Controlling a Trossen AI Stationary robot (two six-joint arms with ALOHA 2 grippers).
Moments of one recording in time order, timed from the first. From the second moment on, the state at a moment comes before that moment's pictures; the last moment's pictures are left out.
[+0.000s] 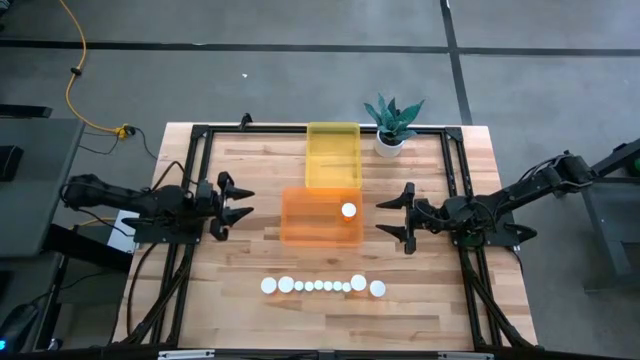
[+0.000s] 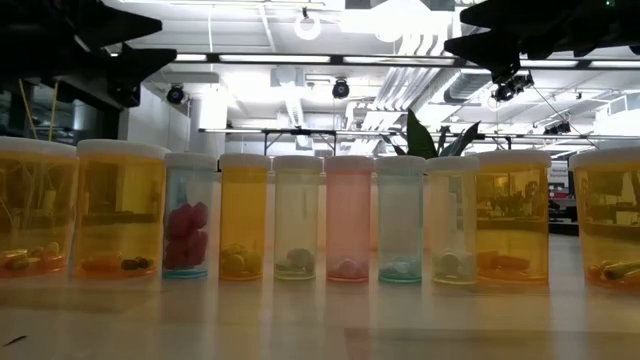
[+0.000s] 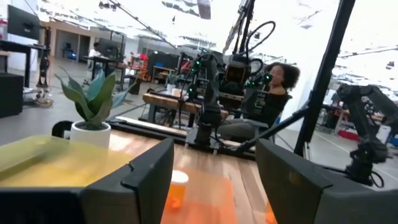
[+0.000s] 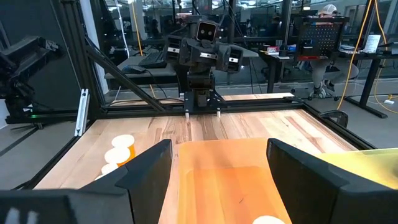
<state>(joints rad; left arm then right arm) -0.05 0.29 0.01 0.45 -0.27 -0.15 0.31 0.86 0.29 0.56 0.37 0.03</state>
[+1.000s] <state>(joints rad) -0.12 0.75 0.25 0.55 -0.28 -0.11 0.31 0.86 0.29 0.56 0.37 0.02</state>
